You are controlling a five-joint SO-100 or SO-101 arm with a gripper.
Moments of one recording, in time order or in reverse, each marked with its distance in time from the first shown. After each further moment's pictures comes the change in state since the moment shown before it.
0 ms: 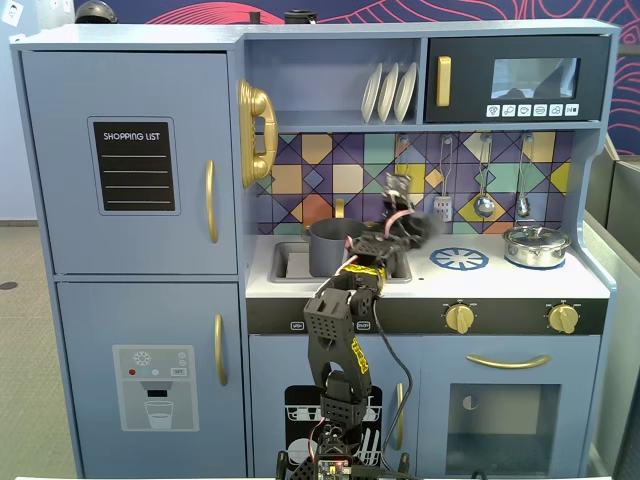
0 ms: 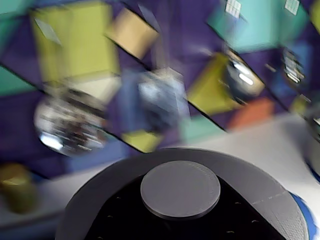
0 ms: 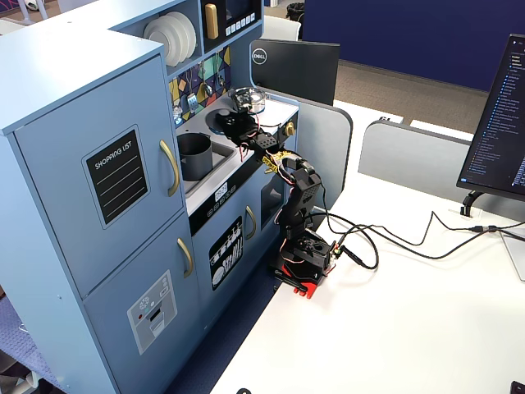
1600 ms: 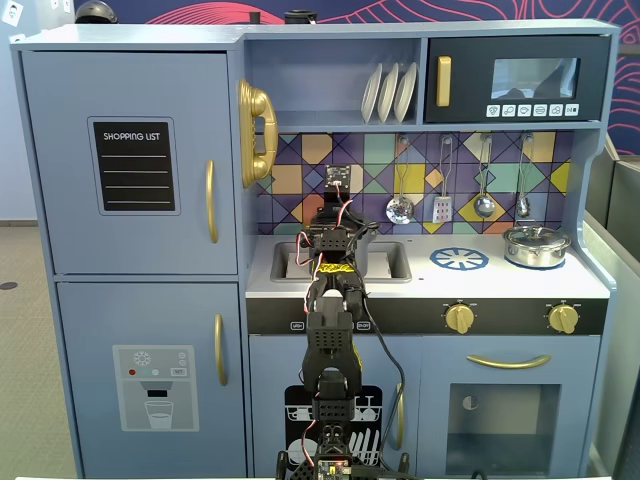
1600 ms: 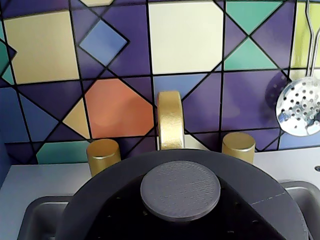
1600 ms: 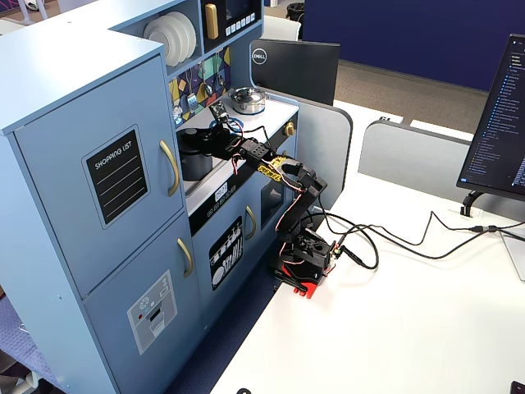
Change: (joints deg) arm -21.1 6.5 0.1 11.2 0.5
